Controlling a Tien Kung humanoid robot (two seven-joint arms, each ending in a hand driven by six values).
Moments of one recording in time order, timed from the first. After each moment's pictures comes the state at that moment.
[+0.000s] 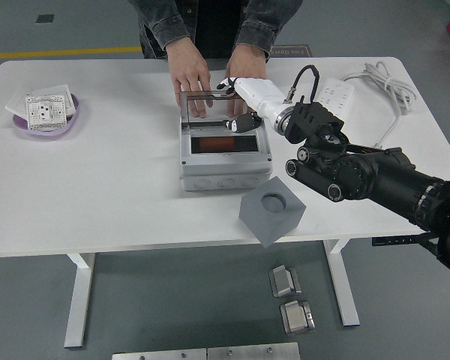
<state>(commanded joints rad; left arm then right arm) -0.10 0.34 -0.61 -0.32 0.62 0.12 0.27 1.09 -0.09 0.15 0.65 -1.38 -0.30 0.00</state>
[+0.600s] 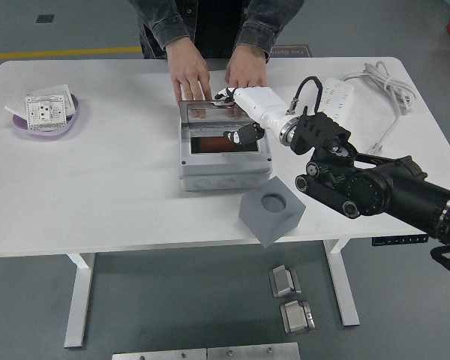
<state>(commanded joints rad) -0.09 0.34 -0.63 -0.32 0.63 0.12 0.27 1.01 -0.18 0.23 0.83 -1.55 -0.30 -0.02</state>
